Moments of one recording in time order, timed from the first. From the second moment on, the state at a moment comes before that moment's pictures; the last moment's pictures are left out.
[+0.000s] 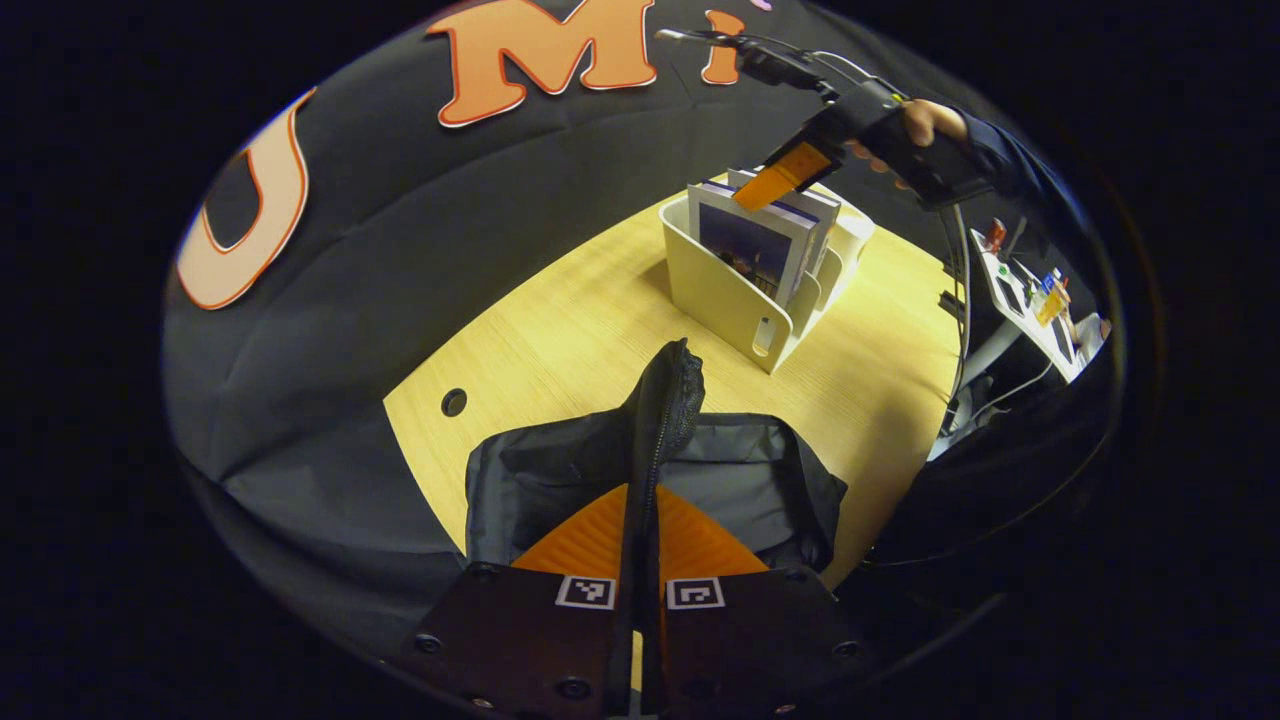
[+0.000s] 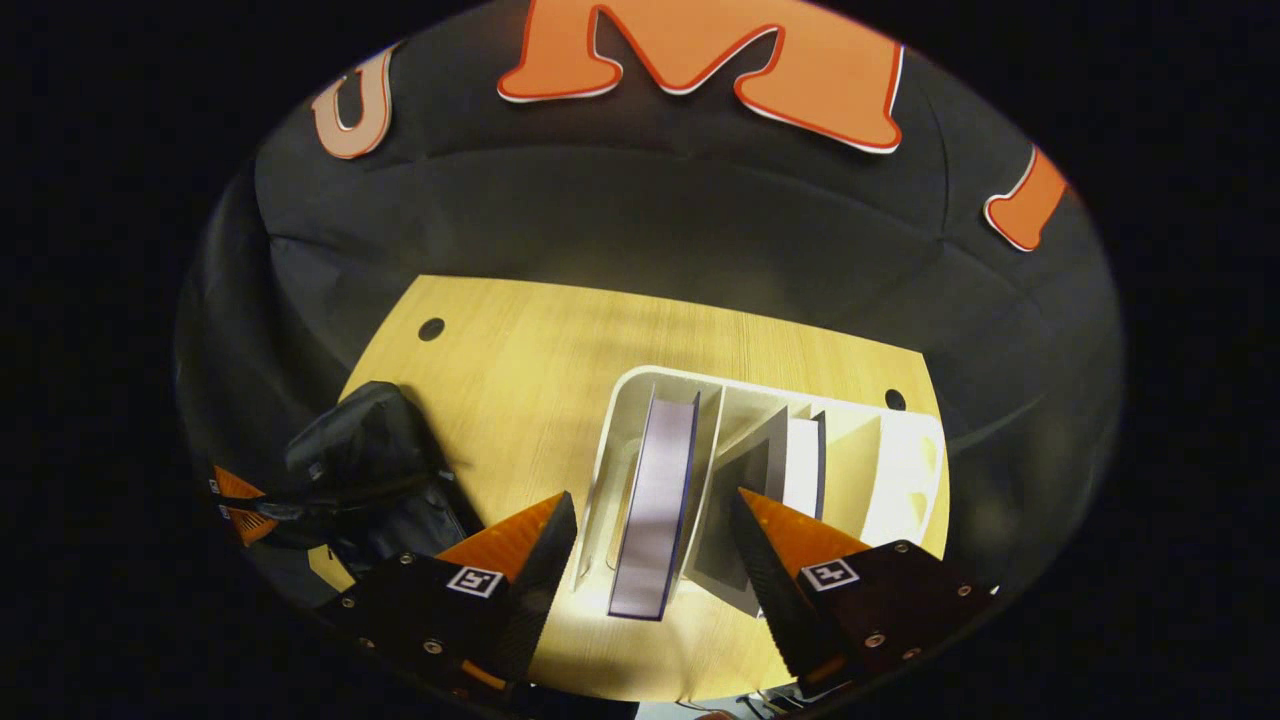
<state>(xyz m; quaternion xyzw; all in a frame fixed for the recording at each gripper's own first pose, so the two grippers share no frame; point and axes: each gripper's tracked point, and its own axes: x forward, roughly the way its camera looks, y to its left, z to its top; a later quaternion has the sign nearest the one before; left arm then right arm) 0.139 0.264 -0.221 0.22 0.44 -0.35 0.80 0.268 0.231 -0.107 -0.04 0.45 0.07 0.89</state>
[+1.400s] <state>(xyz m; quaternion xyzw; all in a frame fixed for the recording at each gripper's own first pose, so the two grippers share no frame) 0.151 0.252 -0.244 0.19 0.44 -0.39 0.79 0.158 0.220 -0.118 0.10 0.52 0.02 0.85</state>
